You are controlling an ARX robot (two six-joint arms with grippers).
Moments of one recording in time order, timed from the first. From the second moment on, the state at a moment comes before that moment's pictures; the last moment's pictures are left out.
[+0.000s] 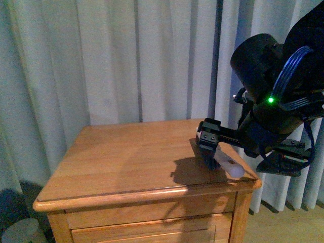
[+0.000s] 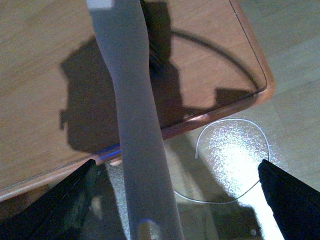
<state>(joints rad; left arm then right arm) 0.23 0.34 0.23 0.15 0.38 -0.07 0.42 1.95 1.40 -0.31 0.15 0.57</state>
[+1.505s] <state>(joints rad) 0.23 0.34 0.23 0.15 0.38 -0.07 0.44 1.27 0.77 0.44 0.43 0.03</state>
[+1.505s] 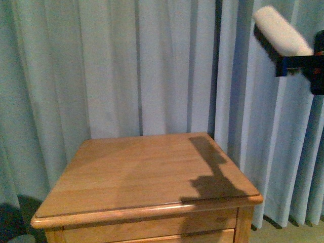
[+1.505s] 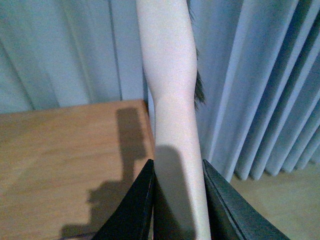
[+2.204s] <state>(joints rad) 0.23 0.34 0.23 0.15 0.38 -0.07 0.53 0.37 0.23 0.33 0.59 -0.12</state>
